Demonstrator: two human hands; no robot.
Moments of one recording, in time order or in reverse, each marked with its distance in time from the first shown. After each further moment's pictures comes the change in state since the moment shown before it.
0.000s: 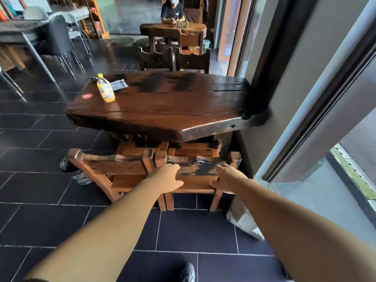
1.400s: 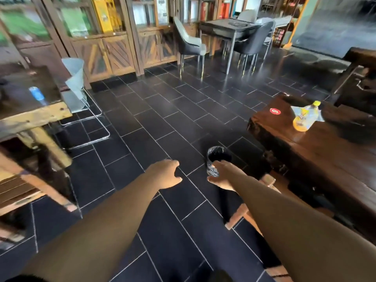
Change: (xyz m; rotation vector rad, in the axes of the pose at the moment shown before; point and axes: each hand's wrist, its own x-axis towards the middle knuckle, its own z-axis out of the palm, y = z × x) left_hand -0.294 -0.575 -0.075 -0.216 0.209 -0.786; right_hand 0.144 -0.698 0.091 -0.259 -0.215 -0.745
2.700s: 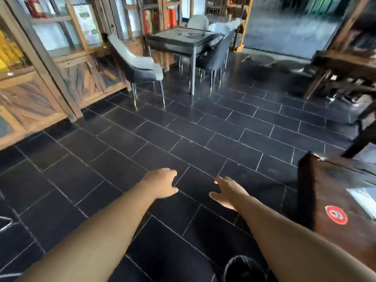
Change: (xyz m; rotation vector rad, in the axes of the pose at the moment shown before) left_hand 0.896 -0.125 -0.302 0.215 -0.102 0.316; right_hand 0.781 0.100 -0.336 0.164 0.086 0.334
